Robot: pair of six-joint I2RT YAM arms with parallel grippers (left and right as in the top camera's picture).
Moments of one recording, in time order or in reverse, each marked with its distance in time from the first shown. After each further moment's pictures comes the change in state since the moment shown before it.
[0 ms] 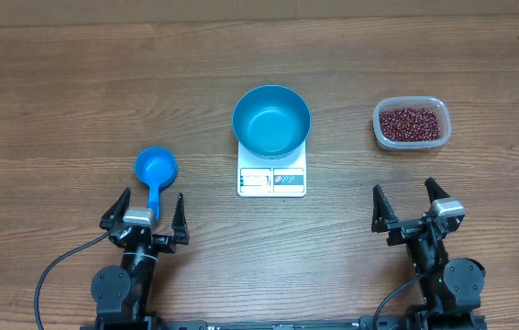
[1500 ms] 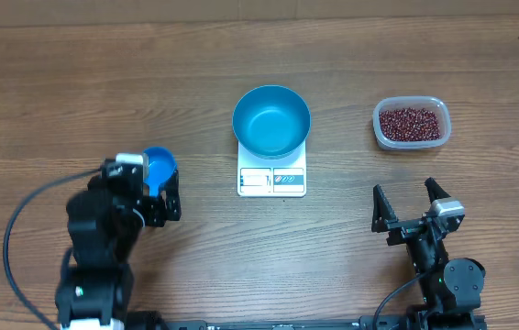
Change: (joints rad) left arm 0.000 0.690 0.594 -0.370 -0.004 0.040; right arm 0.000 -0.001 0.000 0.000 0.000 0.000
